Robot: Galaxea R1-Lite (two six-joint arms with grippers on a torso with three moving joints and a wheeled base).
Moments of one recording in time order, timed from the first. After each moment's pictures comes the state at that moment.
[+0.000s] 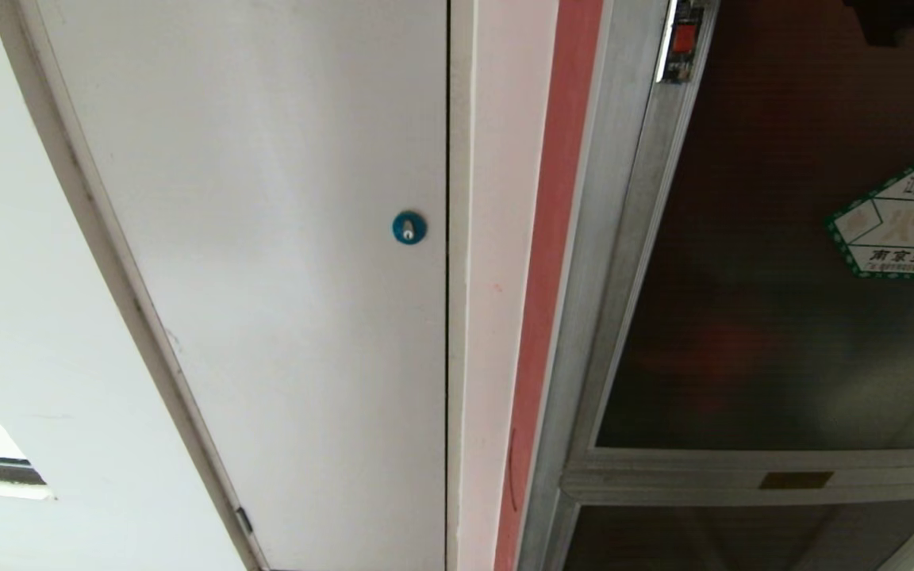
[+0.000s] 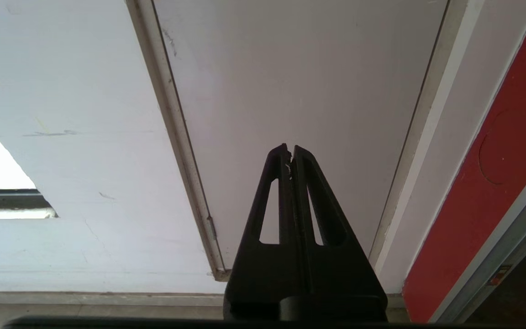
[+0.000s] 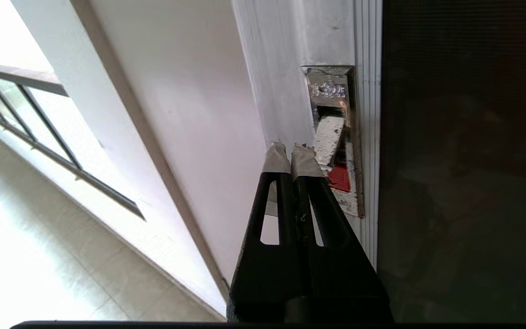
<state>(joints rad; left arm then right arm) 0.01 0.00 0.00 -0.01 -0.03 0.04 0.40 1.51 -1.80 0.20 0.17 0.24</state>
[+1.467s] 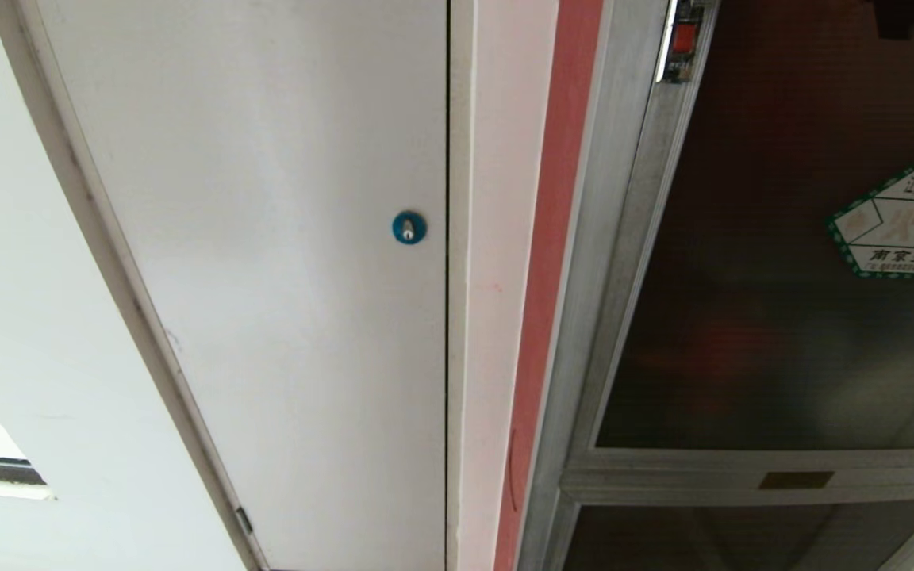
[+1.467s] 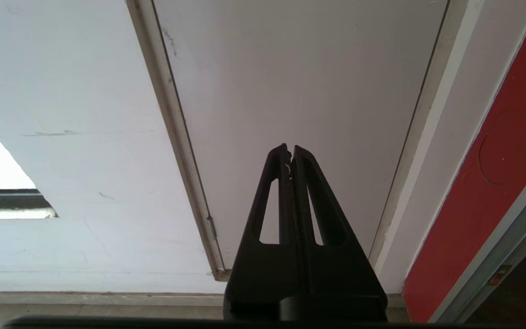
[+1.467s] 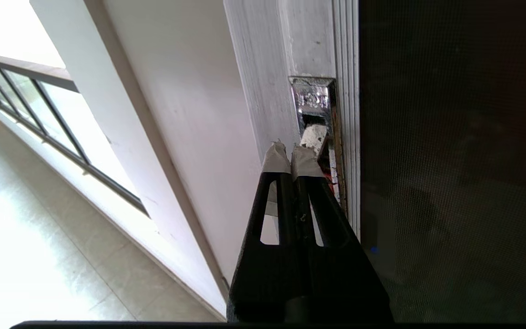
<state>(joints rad) 0.01 0.00 0.00 -0.01 -0.03 0.04 0.33 1.51 -1.80 0.19 0.28 0.24</state>
